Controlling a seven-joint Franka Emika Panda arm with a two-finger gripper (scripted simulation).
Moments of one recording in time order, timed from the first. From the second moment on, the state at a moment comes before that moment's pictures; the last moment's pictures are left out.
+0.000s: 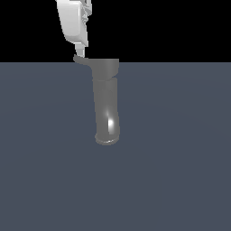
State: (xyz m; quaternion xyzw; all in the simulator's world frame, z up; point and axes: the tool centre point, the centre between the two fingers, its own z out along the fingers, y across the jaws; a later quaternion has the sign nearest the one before) arm 0.007 0.108 0.298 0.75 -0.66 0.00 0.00
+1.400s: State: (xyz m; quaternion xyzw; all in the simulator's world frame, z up) arm -0.070 0.107 0.298 0.75 -0.66 0.00 0.00
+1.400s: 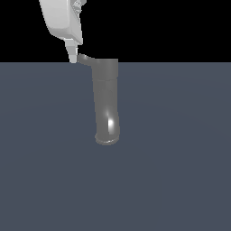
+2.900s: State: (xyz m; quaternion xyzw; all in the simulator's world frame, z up) arm -0.102 0.043 0.298 0.77 -0.63 0.00 0.00
